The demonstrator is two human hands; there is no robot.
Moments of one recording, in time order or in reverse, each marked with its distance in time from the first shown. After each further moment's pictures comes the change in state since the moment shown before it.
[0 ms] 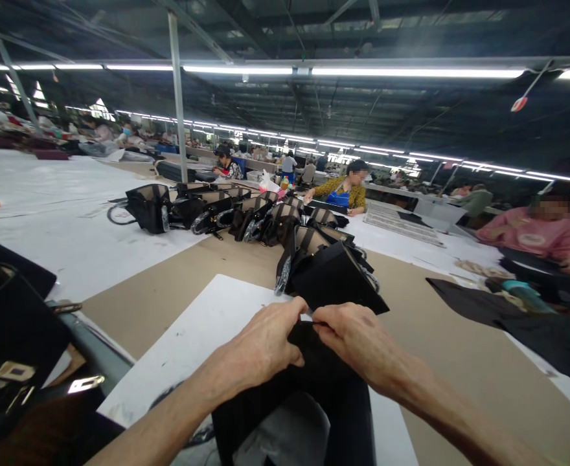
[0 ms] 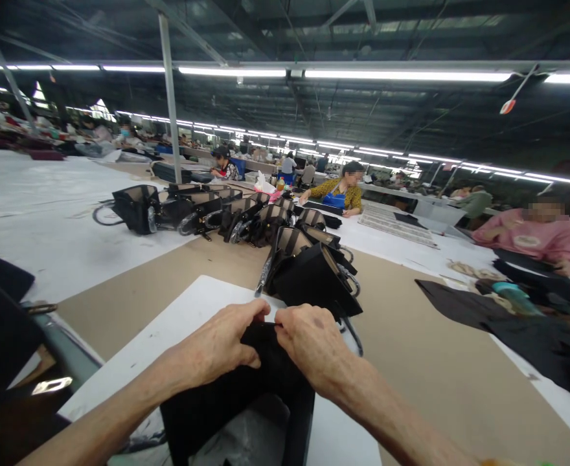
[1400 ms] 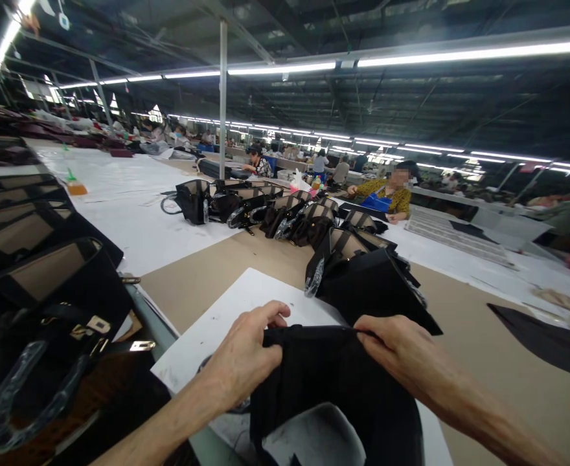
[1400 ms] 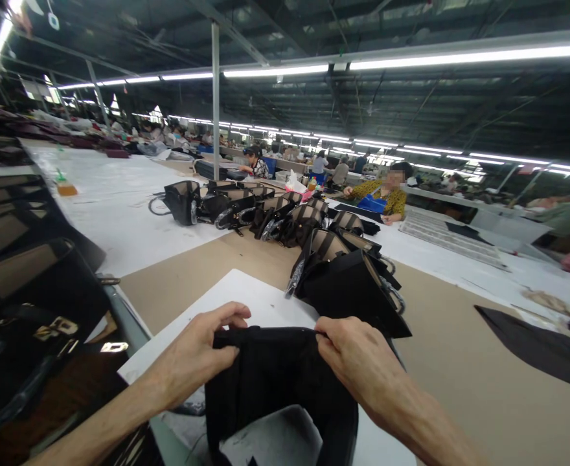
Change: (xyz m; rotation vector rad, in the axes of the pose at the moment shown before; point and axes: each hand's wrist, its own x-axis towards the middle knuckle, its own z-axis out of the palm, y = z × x) left_hand -0.059 -0.029 -0.006 -0.299 0.293 -0.271; right_hand 0.003 0.012 0.003 0.128 -0.021 0.018
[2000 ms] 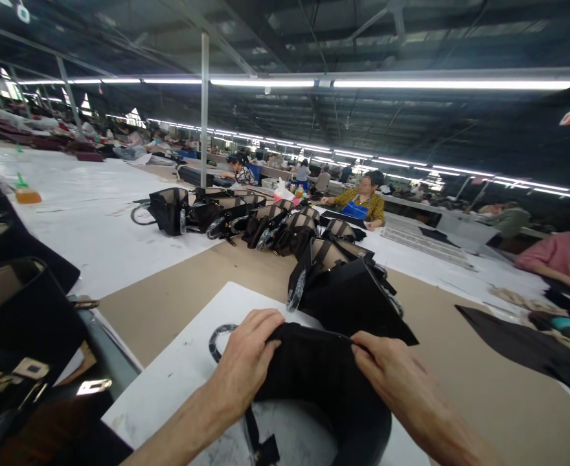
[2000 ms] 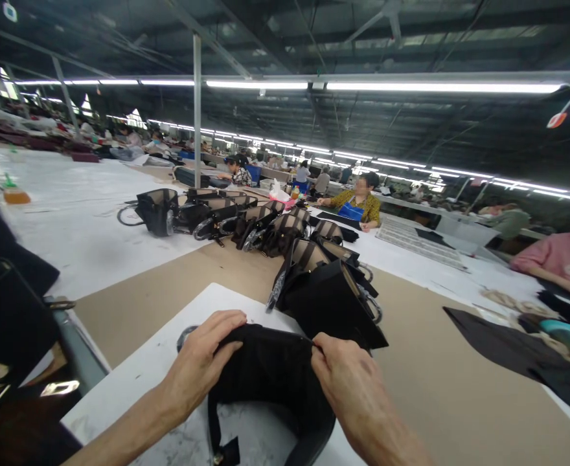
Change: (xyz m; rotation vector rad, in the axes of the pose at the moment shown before) left_hand 0.046 -0.024 0.033 0.211 0.261 0.548; right_hand -0.003 0.007 0.010 -0.008 0.030 0.278
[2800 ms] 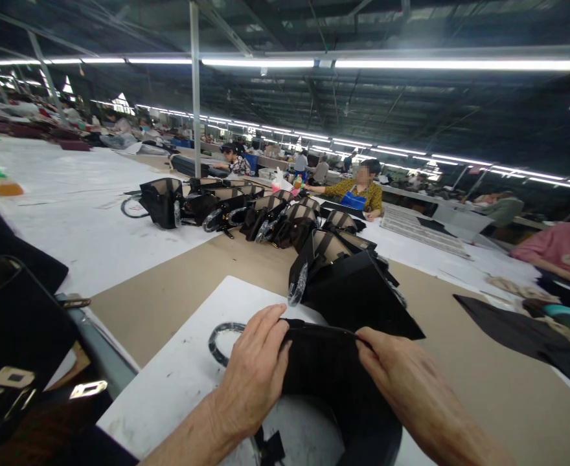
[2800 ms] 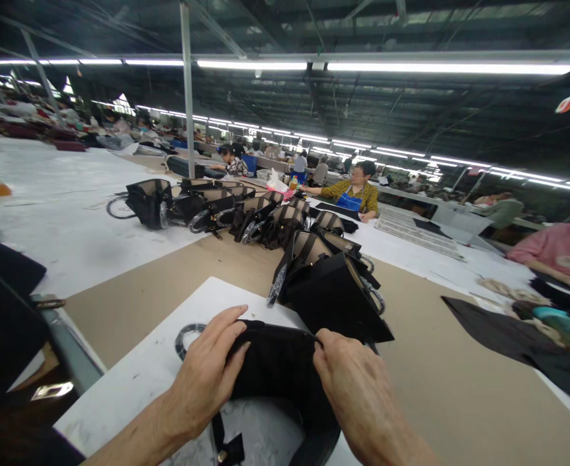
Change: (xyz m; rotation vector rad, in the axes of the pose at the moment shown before) left_hand -0.012 -0.006 0.017 0.237 0.168 0.197; right_hand 0.000 0.000 0.012 -0.085 0.052 0.016
